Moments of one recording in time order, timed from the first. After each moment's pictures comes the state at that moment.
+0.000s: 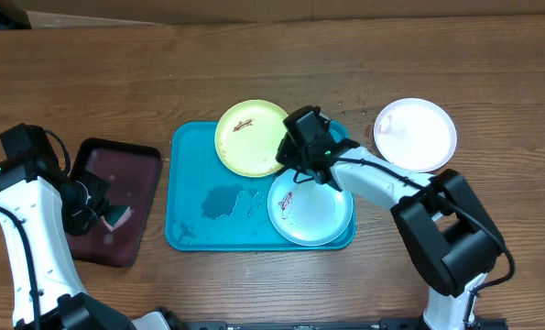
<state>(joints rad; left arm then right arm) 0.52 1.45 1.22 -1.23 0.05 -0.57 0.61 1.98 1.19 -0.19 -0.04 0.98</state>
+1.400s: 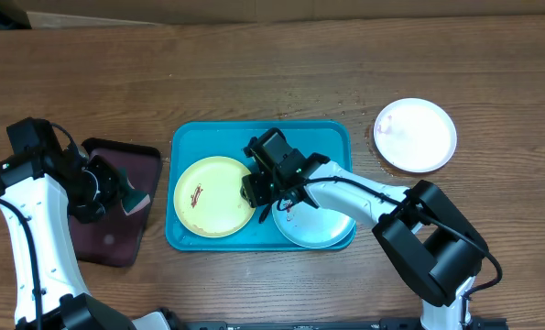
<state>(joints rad) 0.48 1.45 1.22 -1.18 0.26 -0.36 0.77 1.99 1.23 -0.32 -0.29 0.43</state>
